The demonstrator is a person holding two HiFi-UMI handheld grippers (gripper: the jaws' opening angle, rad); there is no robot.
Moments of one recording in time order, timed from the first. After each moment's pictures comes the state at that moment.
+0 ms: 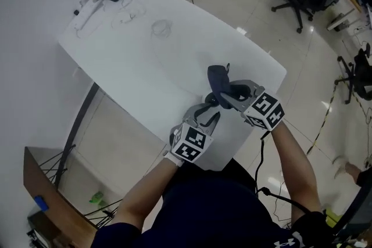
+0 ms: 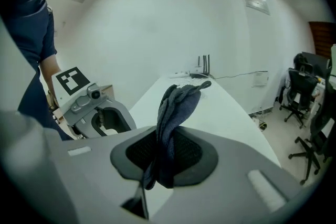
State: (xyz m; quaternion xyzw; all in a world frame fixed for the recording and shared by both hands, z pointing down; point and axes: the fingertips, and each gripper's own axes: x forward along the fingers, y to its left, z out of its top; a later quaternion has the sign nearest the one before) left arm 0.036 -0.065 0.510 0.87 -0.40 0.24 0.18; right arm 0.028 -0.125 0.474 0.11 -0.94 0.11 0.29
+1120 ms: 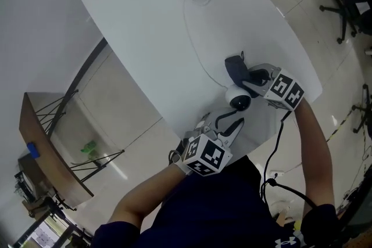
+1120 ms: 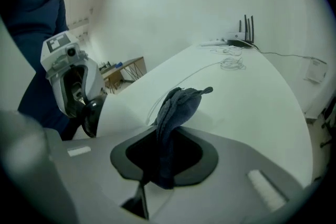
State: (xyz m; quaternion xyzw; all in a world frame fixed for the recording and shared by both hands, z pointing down) left arm 0.032 -0.068 0.524 0.84 -0.44 0.21 0.24; right arm -0.017 -0.157 0.596 -0.13 -0.90 0.09 0.41
